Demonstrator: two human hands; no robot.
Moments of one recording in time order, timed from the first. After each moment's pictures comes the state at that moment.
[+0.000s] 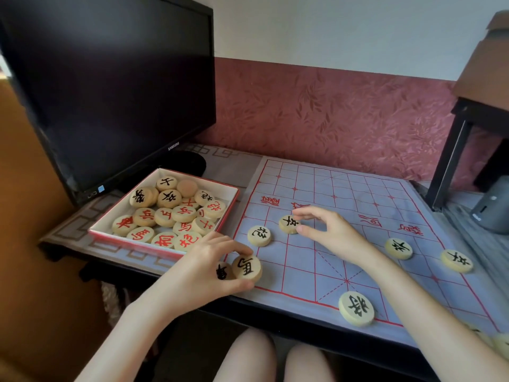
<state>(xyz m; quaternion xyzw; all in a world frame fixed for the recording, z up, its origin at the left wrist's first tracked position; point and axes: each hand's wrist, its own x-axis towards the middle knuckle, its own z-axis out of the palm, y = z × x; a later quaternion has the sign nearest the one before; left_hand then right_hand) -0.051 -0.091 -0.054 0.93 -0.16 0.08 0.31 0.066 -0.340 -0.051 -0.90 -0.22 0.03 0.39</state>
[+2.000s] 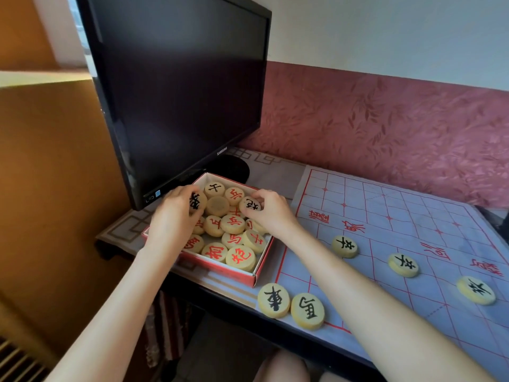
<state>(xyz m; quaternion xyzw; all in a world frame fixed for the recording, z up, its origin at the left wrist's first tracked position) 0.018 0.040 -0.059 0.93 0.13 0.26 0.21 0.110 -0.131 -0.053 -0.91 -0.22 -0.01 0.34</state>
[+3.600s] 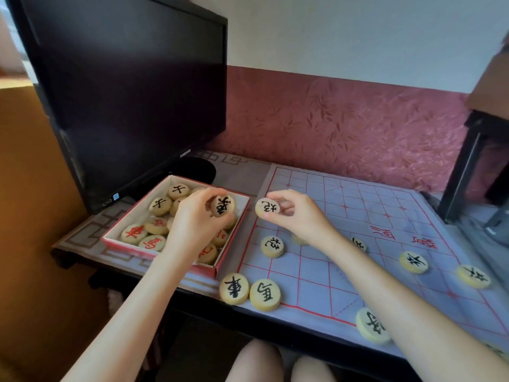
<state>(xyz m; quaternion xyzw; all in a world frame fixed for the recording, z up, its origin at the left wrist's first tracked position) 0.016 -0.054 -0.038 0.89 0.02 0.28 0.37 0.078 -0.250 -0.023 -0.86 -0.24 -0.02 0.44</state>
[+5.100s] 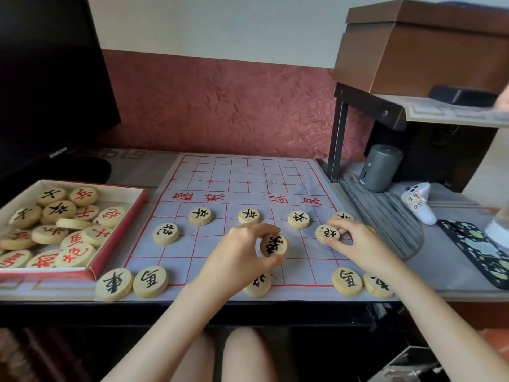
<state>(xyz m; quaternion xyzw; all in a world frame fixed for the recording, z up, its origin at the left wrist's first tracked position) -0.027 -0.278 -0.046 0.89 -0.23 0.06 0.39 -0.018 -0.525 -0.053 -0.96 -0.01 -0.08 0.27</state>
